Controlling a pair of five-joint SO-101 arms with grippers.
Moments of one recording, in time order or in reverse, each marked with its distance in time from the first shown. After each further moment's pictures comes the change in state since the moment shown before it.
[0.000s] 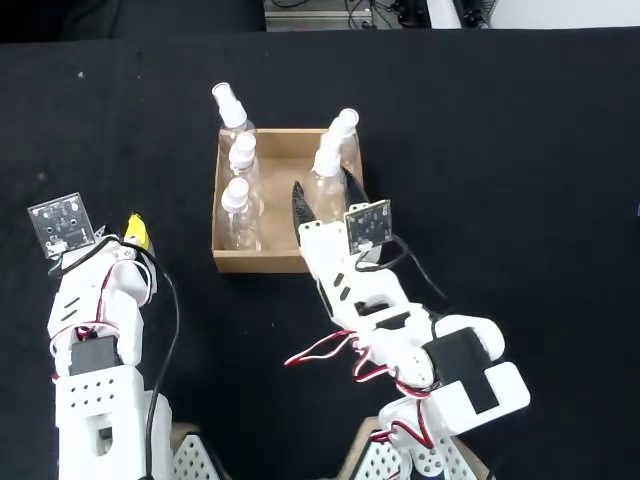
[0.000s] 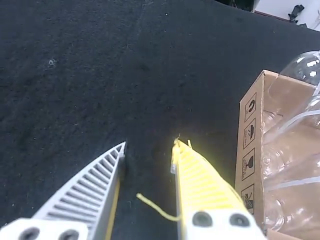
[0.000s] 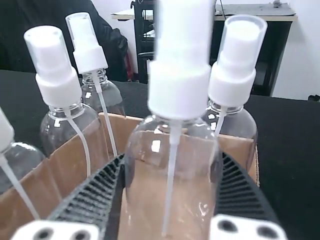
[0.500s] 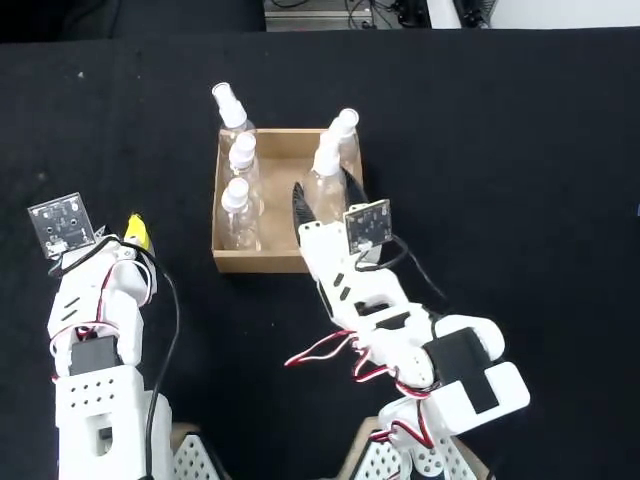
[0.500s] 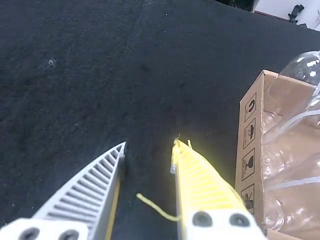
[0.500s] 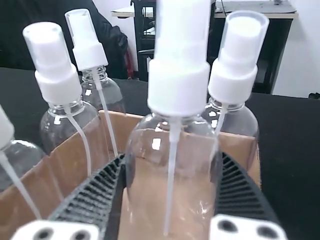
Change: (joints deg) left arm 0.0 0.0 0.0 0.0 0.0; right arm -0.1 0.0 0.0 0.4 0.0
